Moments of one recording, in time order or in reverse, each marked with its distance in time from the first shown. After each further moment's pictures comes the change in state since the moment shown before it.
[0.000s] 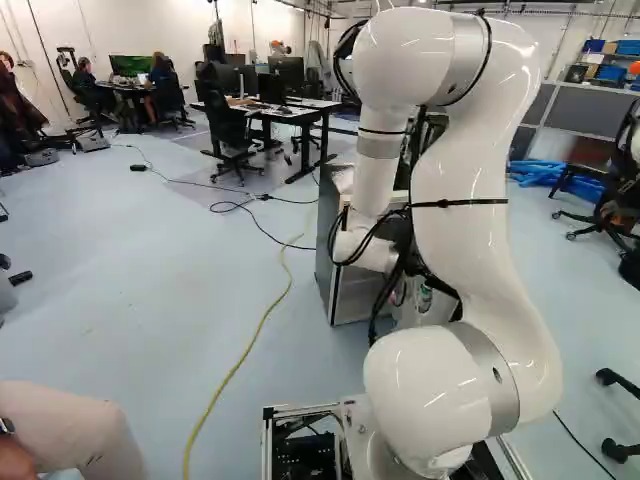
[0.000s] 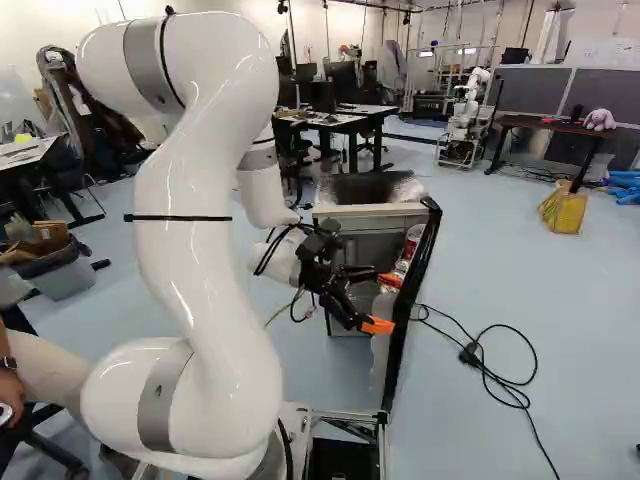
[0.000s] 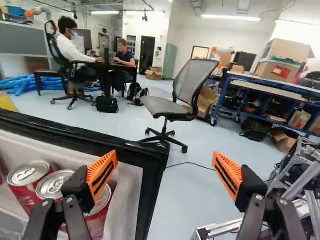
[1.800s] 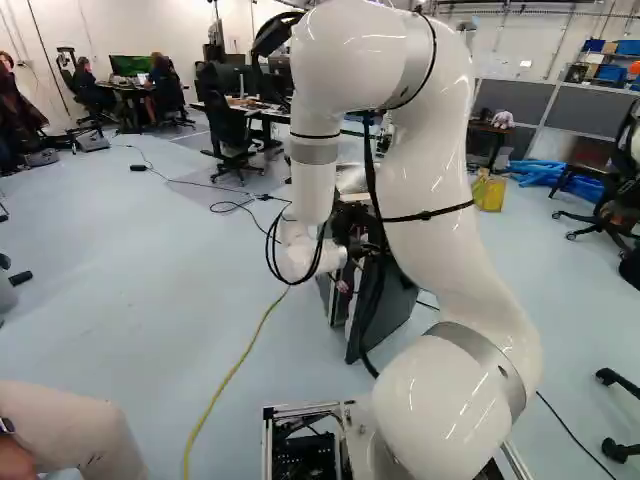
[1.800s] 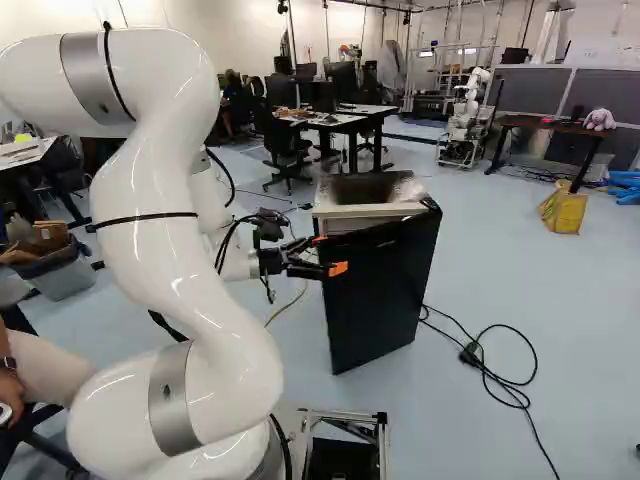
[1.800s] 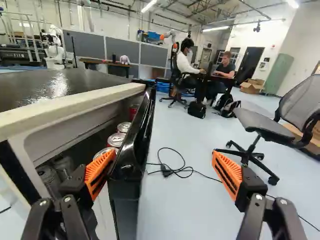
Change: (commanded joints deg) arm 24.6 -0.9 -0.8 -16.2 -1.0 0.0
